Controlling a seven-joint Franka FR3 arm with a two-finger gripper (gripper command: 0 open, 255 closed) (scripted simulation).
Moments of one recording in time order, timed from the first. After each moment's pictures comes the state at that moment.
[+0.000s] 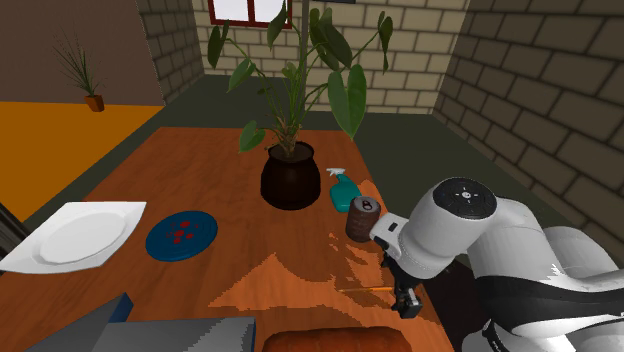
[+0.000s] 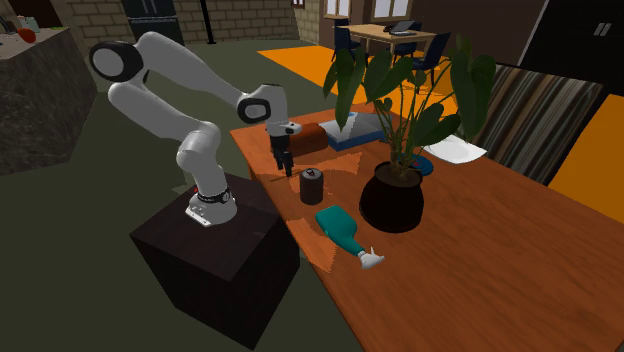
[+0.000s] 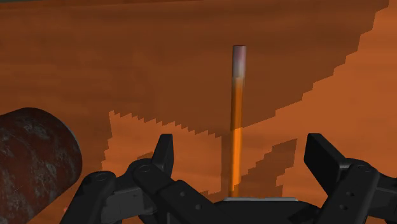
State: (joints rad) arm 0.48 -0.77 0.27 -3.00 -0.05 2.28 -0.20
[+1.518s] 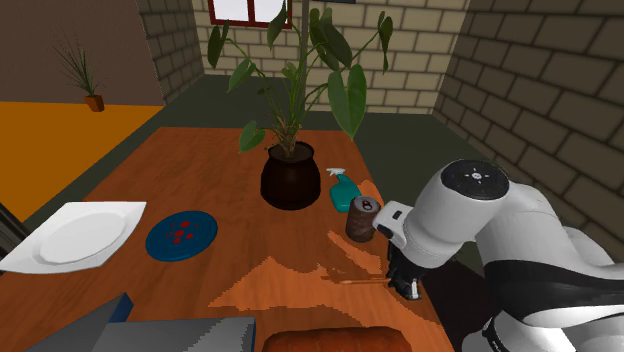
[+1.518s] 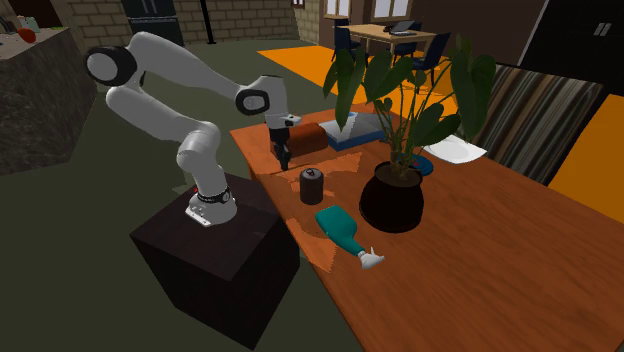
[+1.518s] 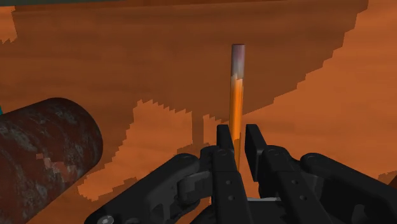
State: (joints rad) arm 0.49 -0.84 0.25 -2.95 -0.05 2.17 -0.22
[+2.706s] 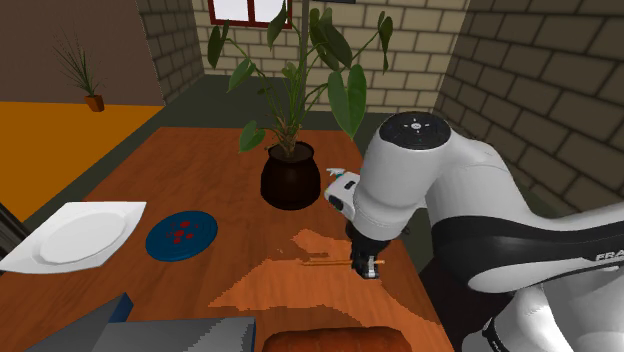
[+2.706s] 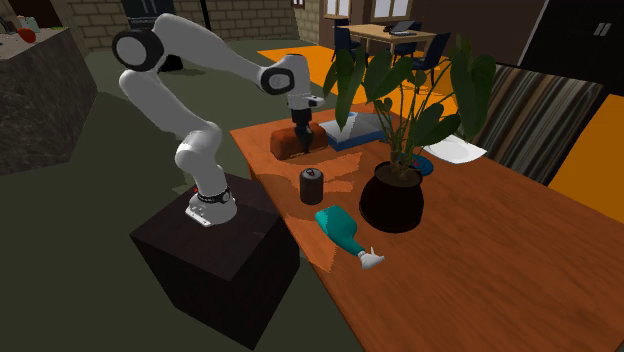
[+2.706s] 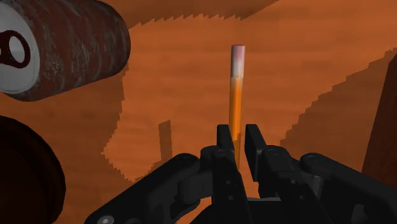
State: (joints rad) arm 0.42 -0.55 0.30 -2.61 -0.09 2.10 -0.18
